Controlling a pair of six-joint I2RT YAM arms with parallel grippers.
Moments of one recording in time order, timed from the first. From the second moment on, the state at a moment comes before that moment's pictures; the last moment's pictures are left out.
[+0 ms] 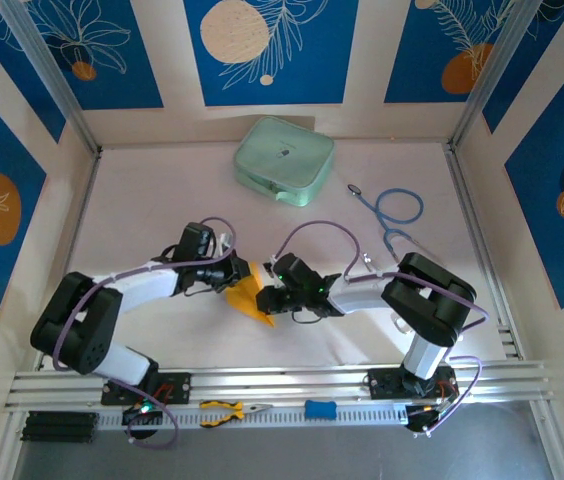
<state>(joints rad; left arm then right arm) -0.45 1.47 0.61 0.03 0.62 -0.94 0.94 1.71 0.71 0.21 -0.27 0.79</state>
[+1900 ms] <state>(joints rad) -0.46 1.56 0.51 0.19 0.57 -0.95 0.92 1.78 0.67 0.38 -0.35 0.89</state>
